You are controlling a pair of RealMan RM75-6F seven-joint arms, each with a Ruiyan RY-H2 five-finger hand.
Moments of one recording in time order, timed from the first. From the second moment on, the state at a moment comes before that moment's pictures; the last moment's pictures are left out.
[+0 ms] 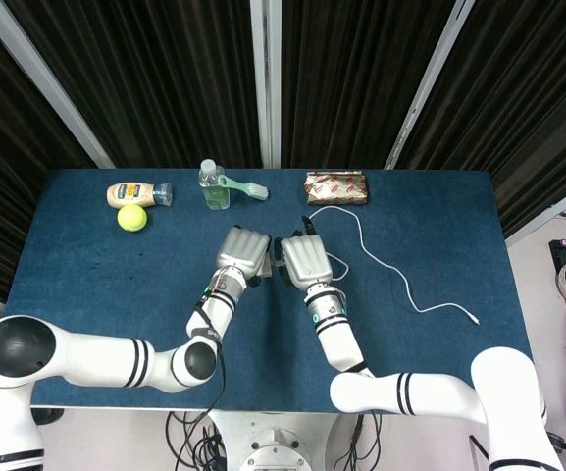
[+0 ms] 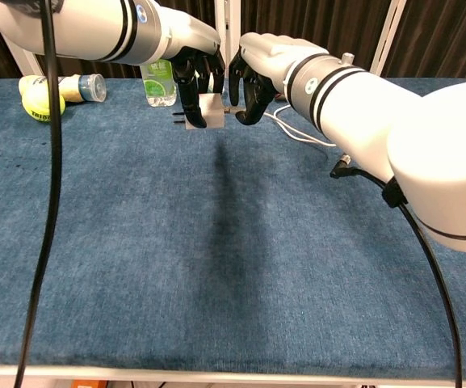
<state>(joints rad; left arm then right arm) -1.39 -1.51 -0.27 -1.66 0.01 1.04 0.94 1.03 -1.84 0.38 -1.46 -0.64 1.17 -0.73</state>
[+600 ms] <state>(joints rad) -1.39 -1.50 -0.27 -1.66 0.01 1.01 0.91 1.02 -1.89 0.39 -1.42 -0.67 1.18 -0.69</state>
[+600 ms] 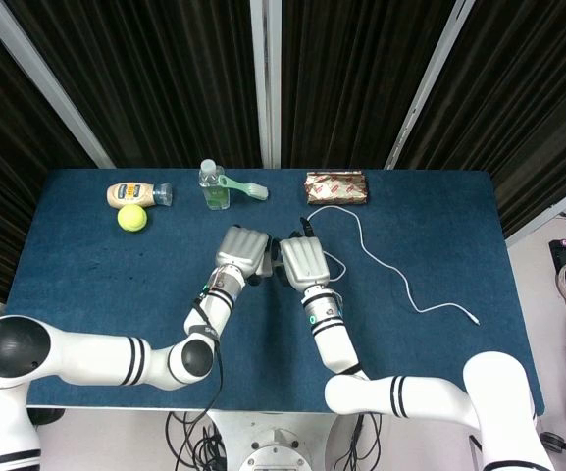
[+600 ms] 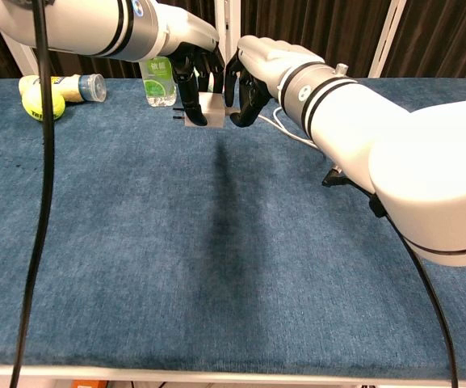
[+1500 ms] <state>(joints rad) -1.37 -1.46 -0.24 -1.69 0.06 1.01 0.87 0.98 -1.86 0.39 -1.46 -0.67 1.19 -0.70</state>
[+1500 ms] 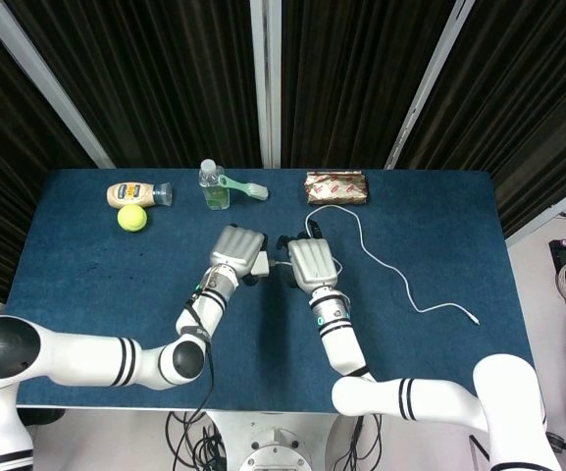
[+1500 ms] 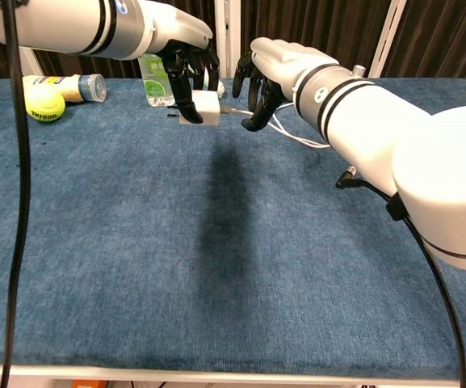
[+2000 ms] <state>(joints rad) -1.39 -1.47 -0.24 -1.70 0.05 1.02 0.88 0.98 -1.87 0.39 -1.45 -0.68 1.18 -0.69</state>
